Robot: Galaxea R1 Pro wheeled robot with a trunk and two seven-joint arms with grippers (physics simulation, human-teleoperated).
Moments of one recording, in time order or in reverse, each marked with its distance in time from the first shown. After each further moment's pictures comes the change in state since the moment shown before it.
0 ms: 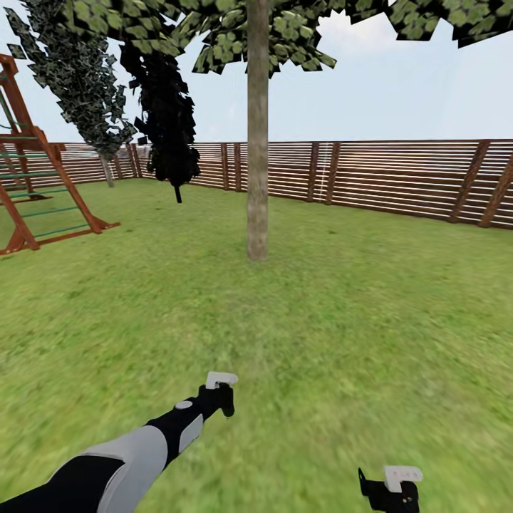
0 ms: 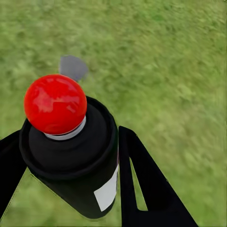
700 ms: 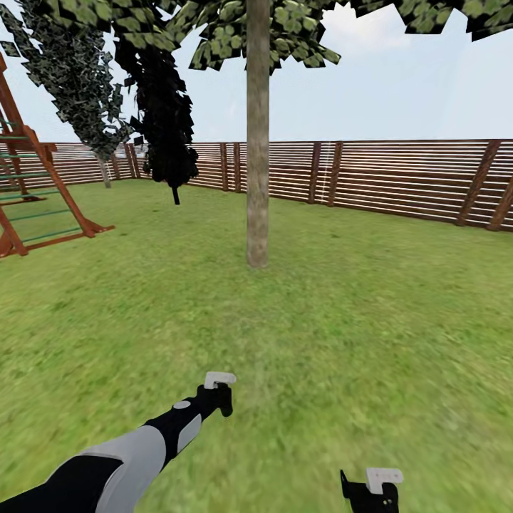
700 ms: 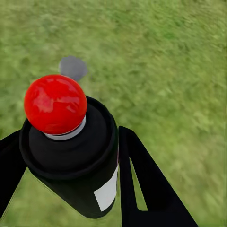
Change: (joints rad) left arm 0.000 0.007 0.000 0.000 0.001 -0.001 0.000; right arm 0.000 0.070 0.003 0.007 0.008 -0.001 0.001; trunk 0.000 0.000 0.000
